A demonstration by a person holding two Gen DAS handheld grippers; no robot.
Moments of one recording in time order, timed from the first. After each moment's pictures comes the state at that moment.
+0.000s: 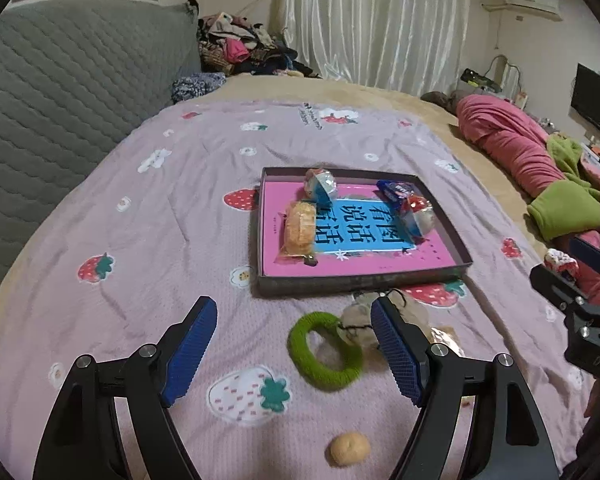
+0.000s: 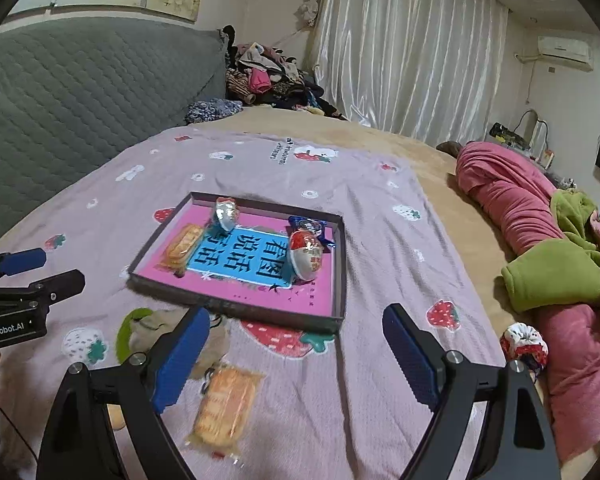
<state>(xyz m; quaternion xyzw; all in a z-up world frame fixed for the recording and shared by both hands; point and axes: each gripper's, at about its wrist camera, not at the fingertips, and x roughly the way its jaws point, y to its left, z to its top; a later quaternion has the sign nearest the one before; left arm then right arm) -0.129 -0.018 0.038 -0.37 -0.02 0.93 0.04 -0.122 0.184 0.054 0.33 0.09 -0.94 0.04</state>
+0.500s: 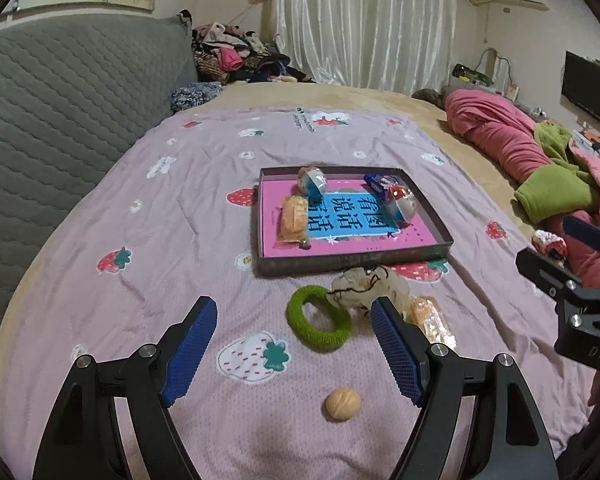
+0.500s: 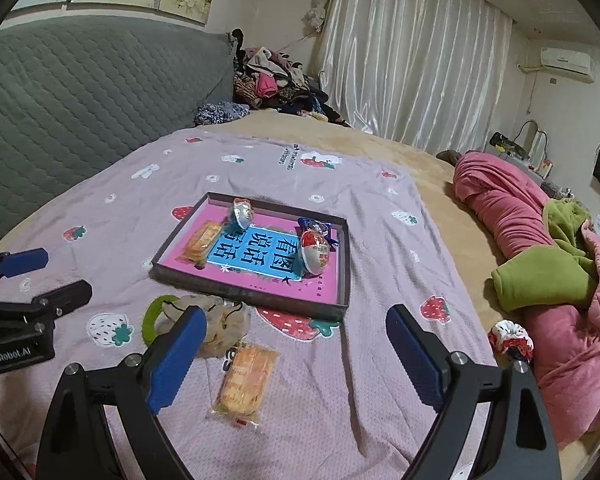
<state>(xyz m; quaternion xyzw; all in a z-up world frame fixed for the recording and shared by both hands) -0.080 -0.013 0.053 -0.37 0.00 0.93 0.04 -0.081 0.168 0.074 0.32 0.10 -0.94 0.04</state>
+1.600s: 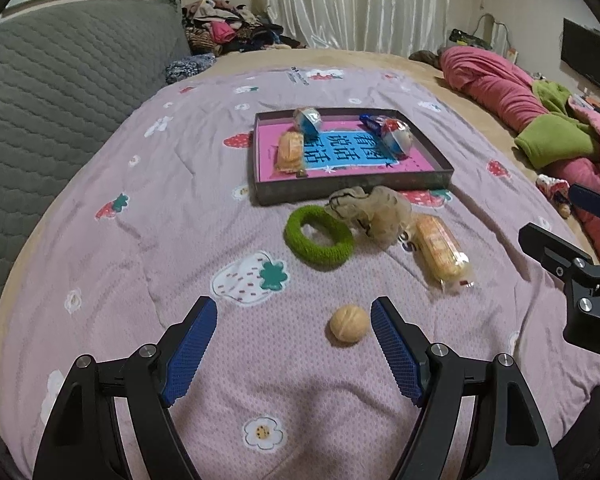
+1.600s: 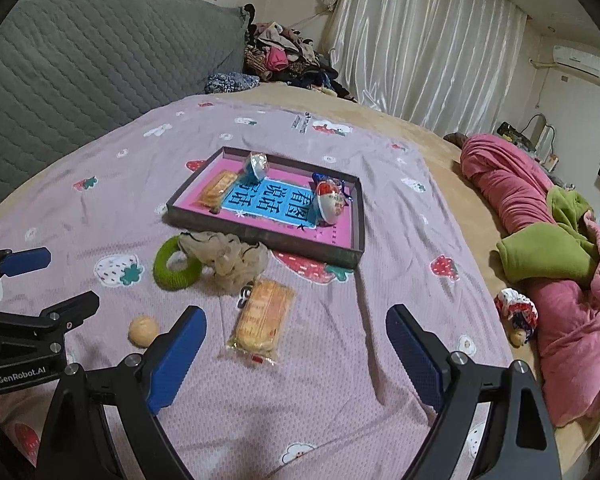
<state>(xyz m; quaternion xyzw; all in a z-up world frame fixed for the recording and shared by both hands) -0.038 -0.004 0.002 -0.42 0.03 0.91 0.04 -0.045 0.156 0.033 0.36 0.12 -0.92 0.04</state>
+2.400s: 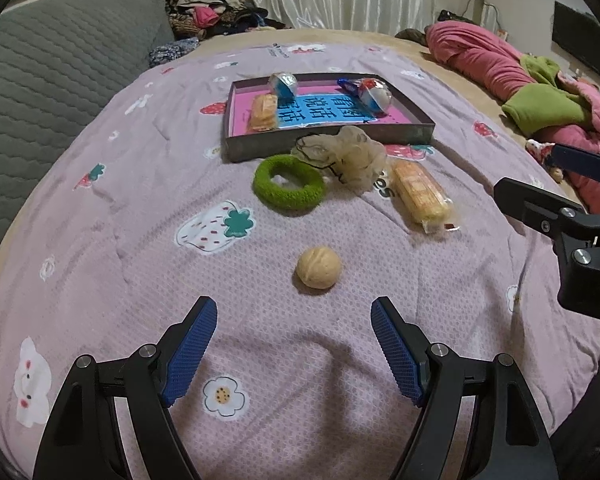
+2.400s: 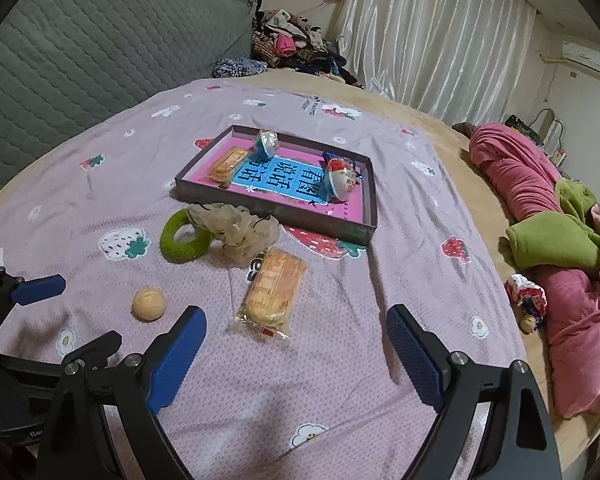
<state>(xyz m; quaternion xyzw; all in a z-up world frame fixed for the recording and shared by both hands) -0.017 0.016 -0.034 -0.45 0.04 0.89 0.06 -0.036 0.152 0.013 0.38 0.12 -0.91 0.05</state>
